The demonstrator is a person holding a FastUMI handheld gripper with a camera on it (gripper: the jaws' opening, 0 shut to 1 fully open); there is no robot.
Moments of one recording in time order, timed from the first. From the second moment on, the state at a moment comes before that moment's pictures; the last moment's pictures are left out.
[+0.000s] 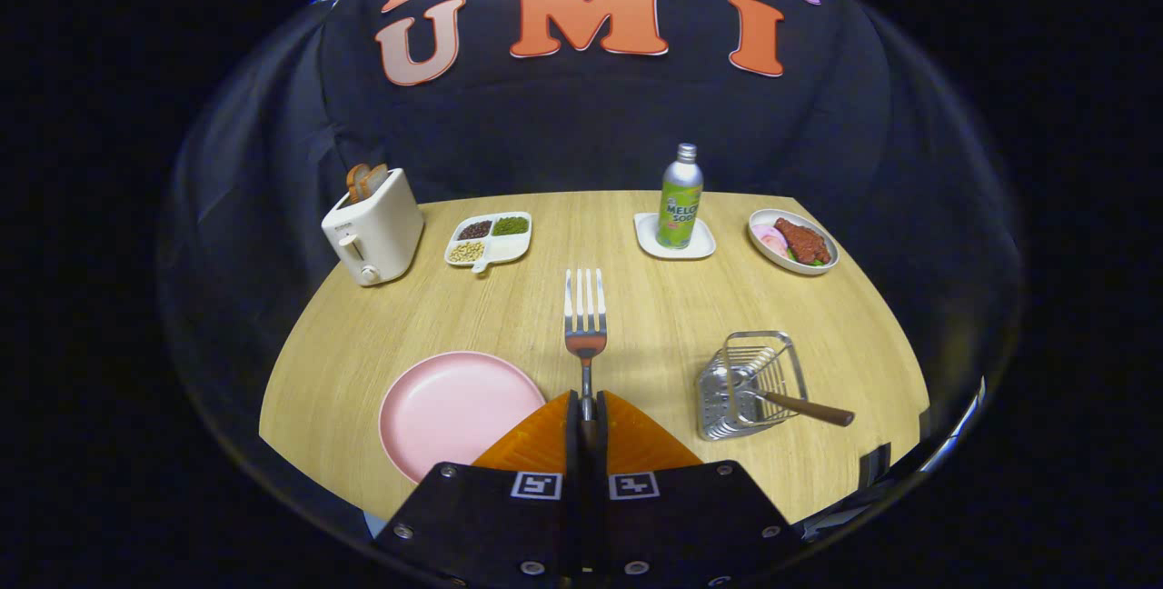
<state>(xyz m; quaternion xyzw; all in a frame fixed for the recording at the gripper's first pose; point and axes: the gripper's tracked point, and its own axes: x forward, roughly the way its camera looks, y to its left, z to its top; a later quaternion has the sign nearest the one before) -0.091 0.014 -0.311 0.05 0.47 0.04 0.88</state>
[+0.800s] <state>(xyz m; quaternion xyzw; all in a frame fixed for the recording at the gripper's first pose) -0.095 -0.093 -0.330 -0.02 0.54 0.03 0.84</state>
